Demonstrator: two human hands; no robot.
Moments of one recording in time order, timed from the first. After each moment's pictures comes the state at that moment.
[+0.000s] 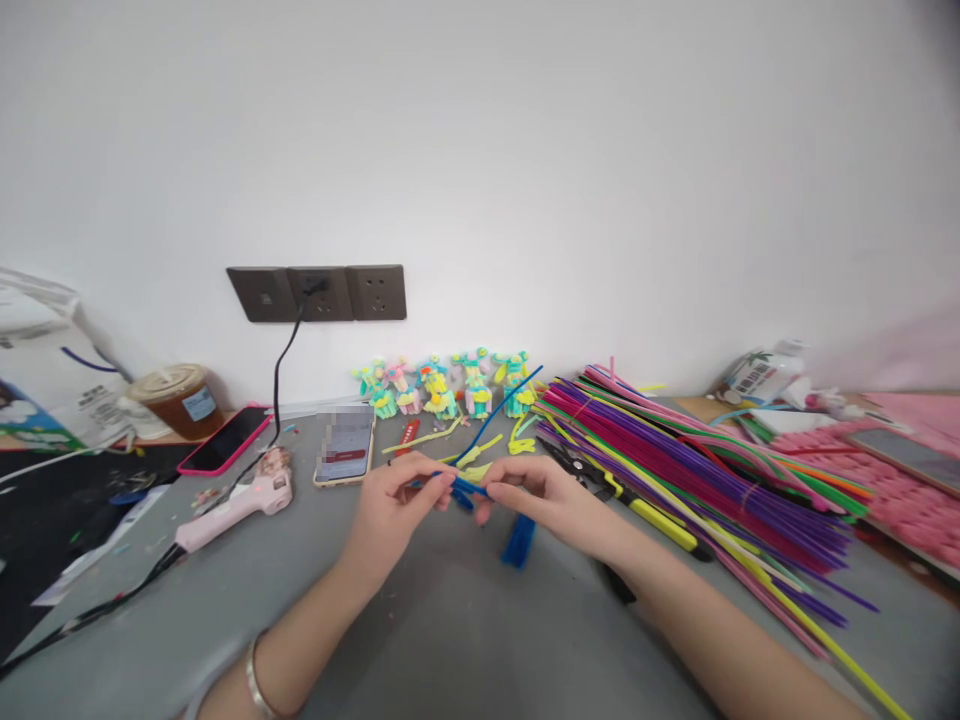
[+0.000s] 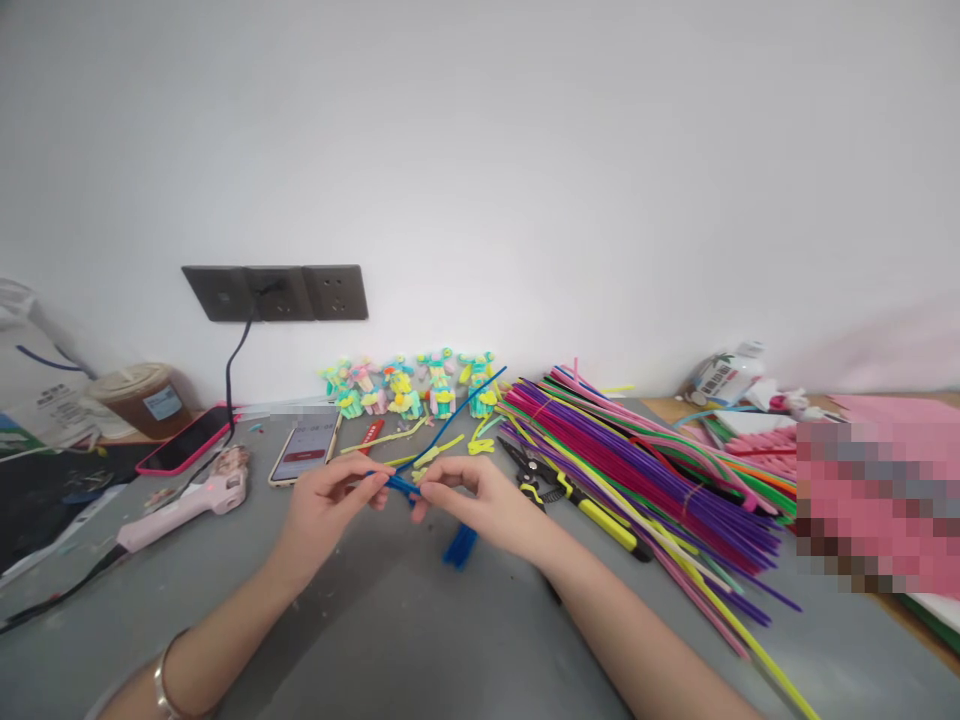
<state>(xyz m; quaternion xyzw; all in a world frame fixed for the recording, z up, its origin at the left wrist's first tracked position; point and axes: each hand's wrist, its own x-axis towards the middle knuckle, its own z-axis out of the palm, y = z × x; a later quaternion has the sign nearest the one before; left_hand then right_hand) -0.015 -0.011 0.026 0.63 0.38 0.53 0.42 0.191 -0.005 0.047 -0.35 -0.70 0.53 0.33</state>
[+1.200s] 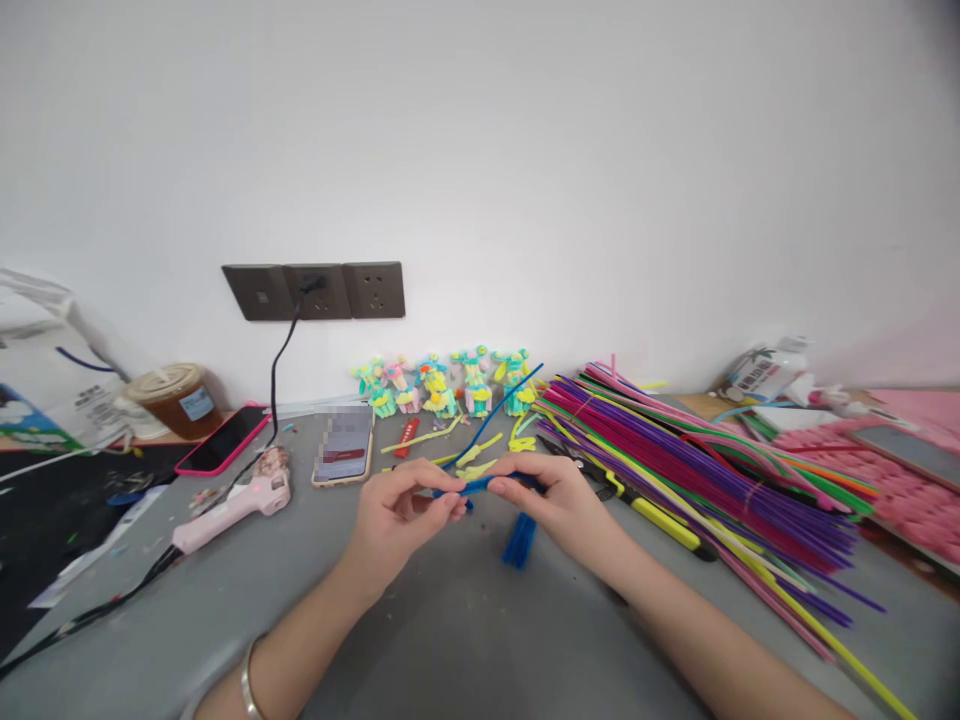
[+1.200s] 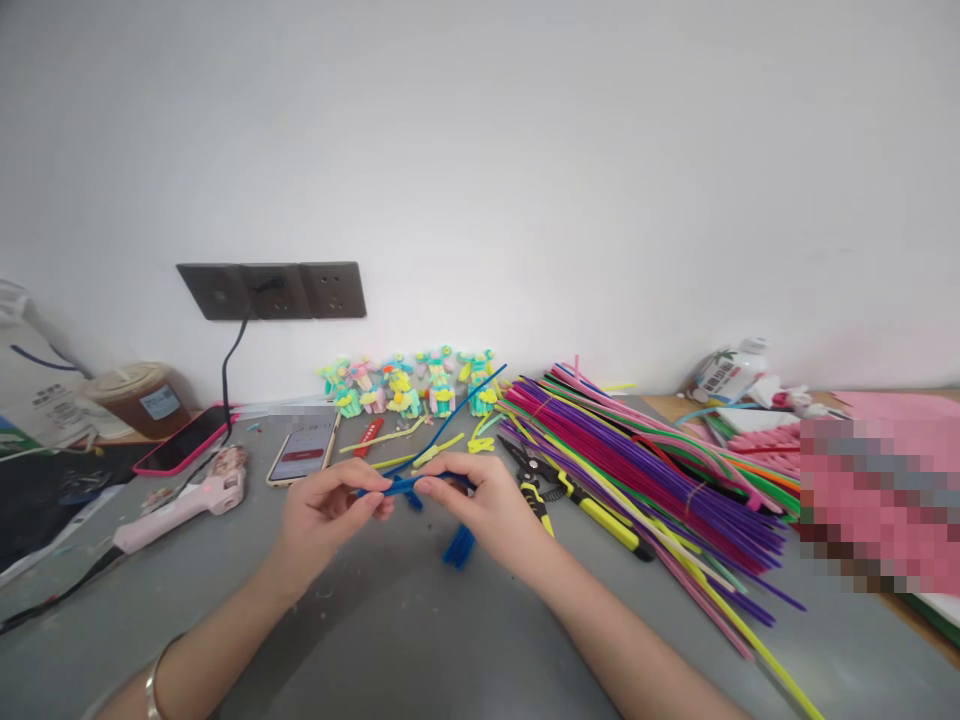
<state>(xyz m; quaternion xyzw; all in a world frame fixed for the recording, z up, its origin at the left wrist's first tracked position) -0.013 -0.017 0.027 0.63 0.29 0.54 0.48 0.185 -0.009 0.044 -0.39 -0.72 0.39 0.43</state>
